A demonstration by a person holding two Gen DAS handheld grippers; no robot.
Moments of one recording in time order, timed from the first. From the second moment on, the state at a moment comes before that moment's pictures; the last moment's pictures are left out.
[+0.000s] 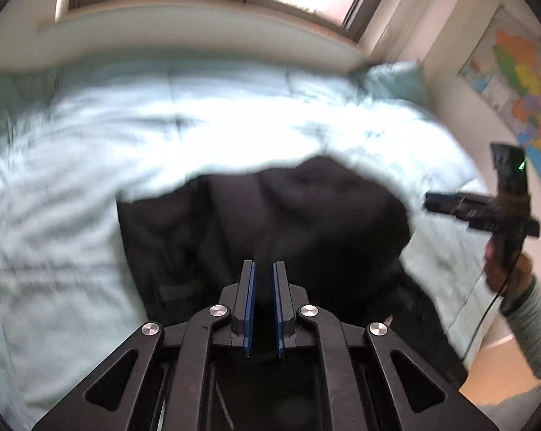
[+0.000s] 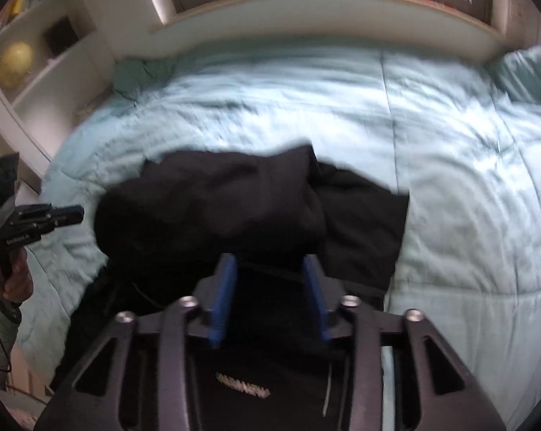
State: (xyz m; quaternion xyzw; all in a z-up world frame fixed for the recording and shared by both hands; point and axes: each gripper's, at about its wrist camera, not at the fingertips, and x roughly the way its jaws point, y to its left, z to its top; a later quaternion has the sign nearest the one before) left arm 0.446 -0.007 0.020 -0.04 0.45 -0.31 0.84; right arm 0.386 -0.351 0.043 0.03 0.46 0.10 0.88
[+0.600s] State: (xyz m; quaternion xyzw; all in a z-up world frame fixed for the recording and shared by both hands) left arm 0.440 -0.055 -0.150 -0.11 0.60 -0.29 0.73; right arm 0.426 -0.285 -0.110 0.10 0.62 0.13 0.76
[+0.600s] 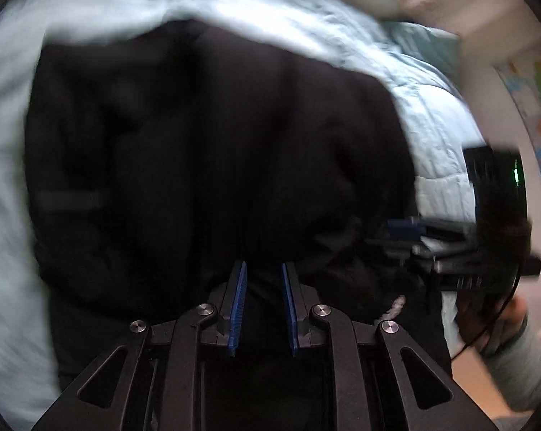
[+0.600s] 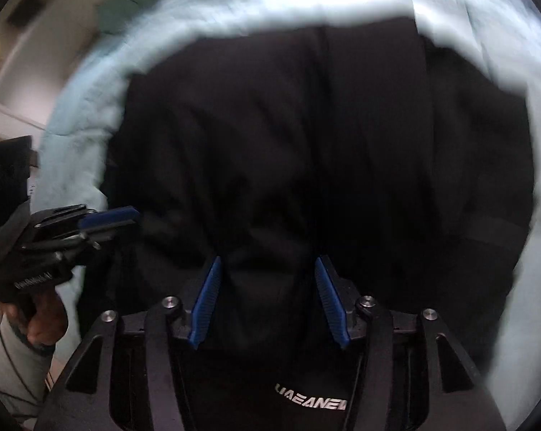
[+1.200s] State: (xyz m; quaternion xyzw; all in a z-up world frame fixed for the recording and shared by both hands) left arm 0.465 -0.093 -0.085 -0.11 0.55 -0.34 0.76; right arm 0.389 -0.252 -0.084 0.00 0.56 0.13 0.82
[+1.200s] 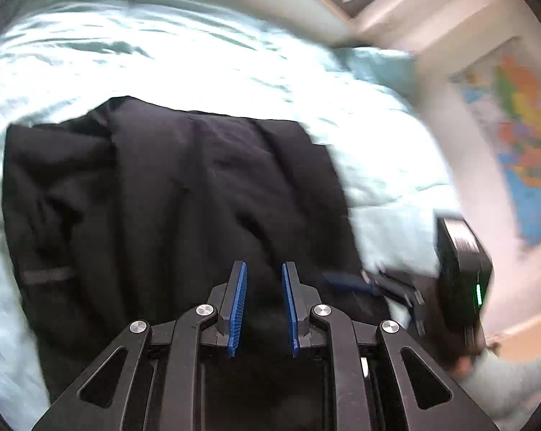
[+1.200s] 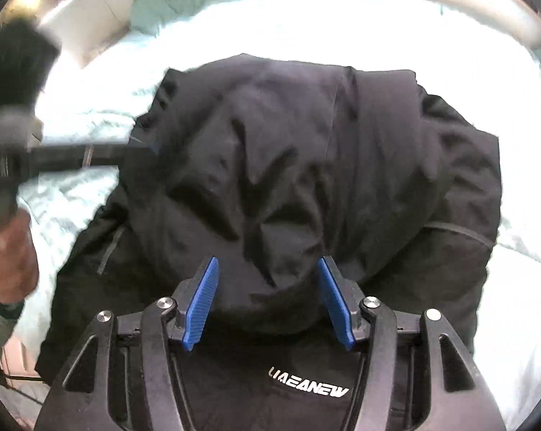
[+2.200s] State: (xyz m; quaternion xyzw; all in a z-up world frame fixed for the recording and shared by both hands) left arm 0.473 -0.043 -0.100 -0.13 0.59 -0.25 0.76; right arm 0.501 -0.295 -0.105 0.08 0.55 0.08 0.82
